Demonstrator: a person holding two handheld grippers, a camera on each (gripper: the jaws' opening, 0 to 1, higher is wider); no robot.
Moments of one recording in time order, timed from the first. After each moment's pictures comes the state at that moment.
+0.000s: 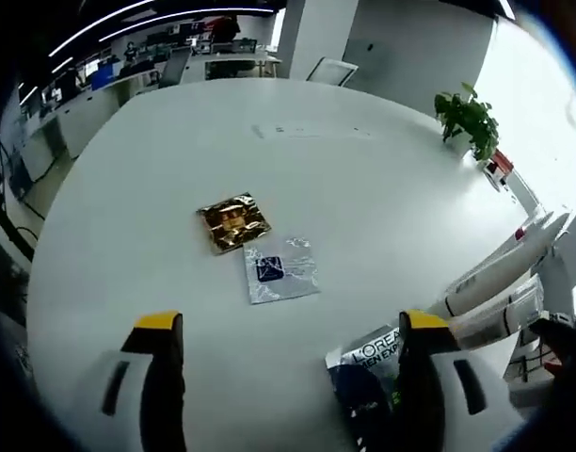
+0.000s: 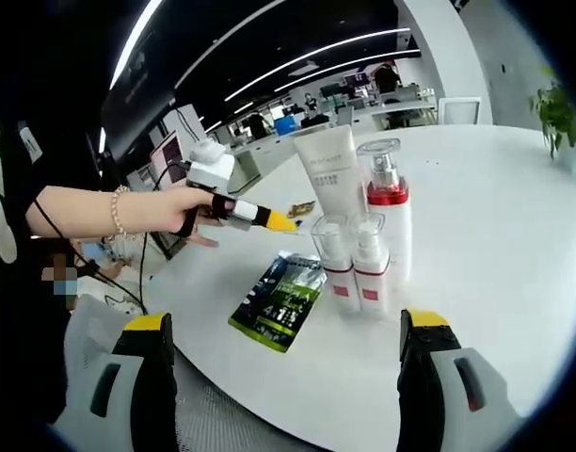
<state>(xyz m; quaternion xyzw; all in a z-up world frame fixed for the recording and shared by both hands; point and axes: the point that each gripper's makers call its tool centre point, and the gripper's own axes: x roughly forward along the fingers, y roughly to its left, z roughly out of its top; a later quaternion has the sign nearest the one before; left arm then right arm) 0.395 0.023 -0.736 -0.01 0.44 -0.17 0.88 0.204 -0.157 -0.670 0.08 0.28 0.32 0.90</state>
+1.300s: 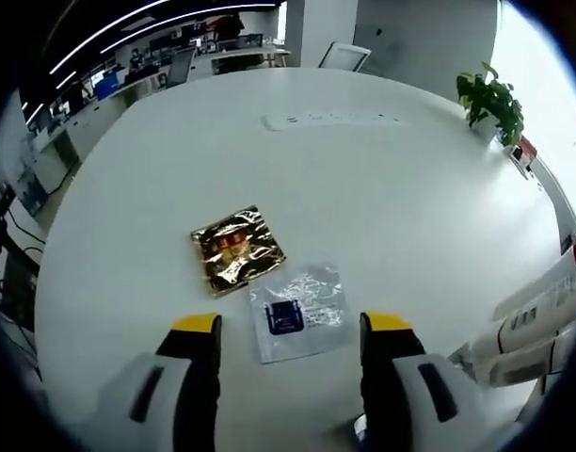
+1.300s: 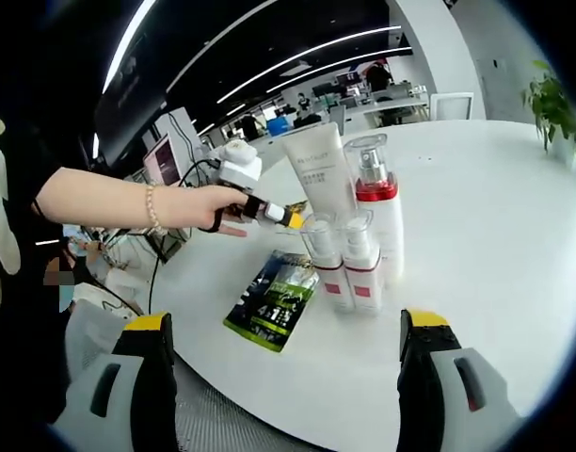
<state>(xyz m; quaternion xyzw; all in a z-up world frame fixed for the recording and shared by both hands) 0.428 0.024 -0.763 0.05 0.45 -0.12 0.88 0.206 -0.161 -0.673 0.09 0.29 0.30 0.90</state>
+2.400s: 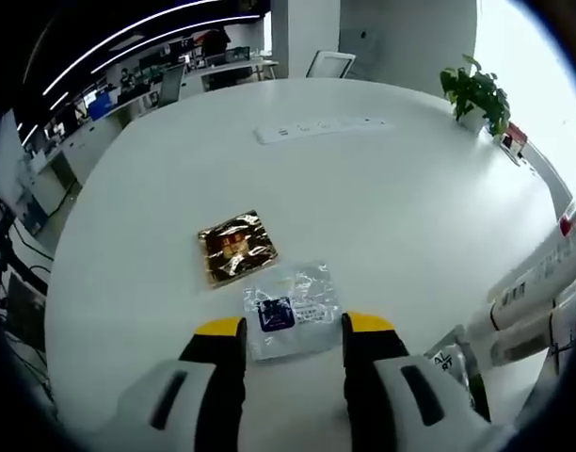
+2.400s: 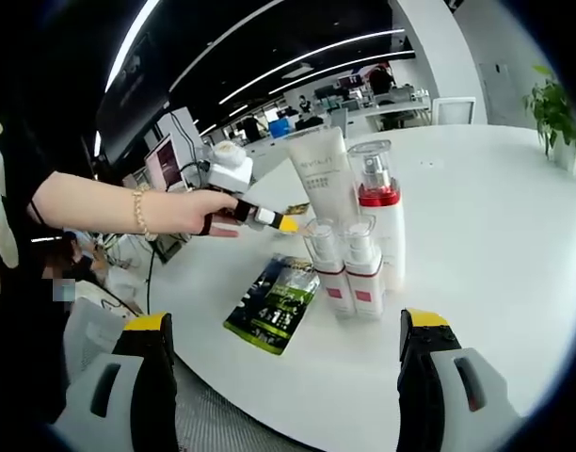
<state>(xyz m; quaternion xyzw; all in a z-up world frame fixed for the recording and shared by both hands) 0.423 0.025 -0.743 0.06 0.42 -0.15 0.89 0.209 -0.159 -0.666 0.09 0.27 0.31 0.91</state>
